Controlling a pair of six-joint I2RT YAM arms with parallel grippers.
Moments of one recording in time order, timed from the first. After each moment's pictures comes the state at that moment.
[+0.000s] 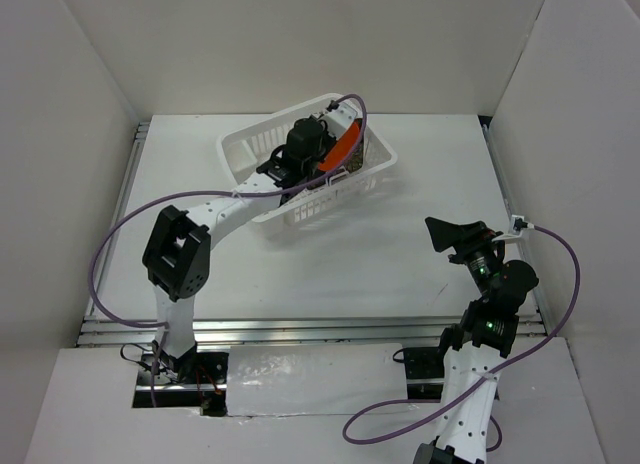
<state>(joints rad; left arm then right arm) -0.64 1.93 1.64 0.12 -0.34 0.37 -0.43 0.27 0.35 0.00 -0.69 0.85</state>
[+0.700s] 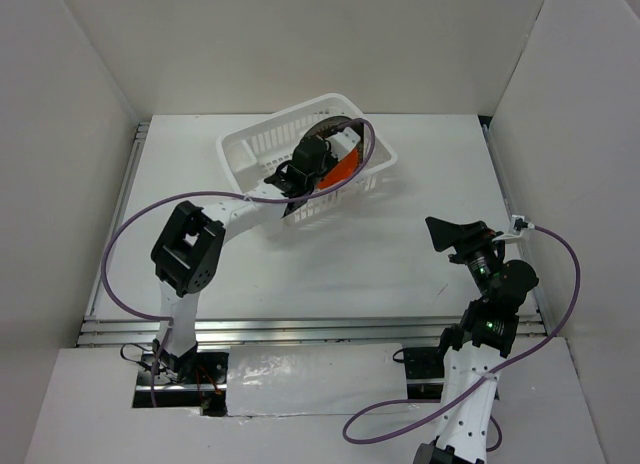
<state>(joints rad) -0.65 2.00 1.52 0.21 -0.30 0.42 -0.43 0.27 0.35 0.00 -0.69 0.85</state>
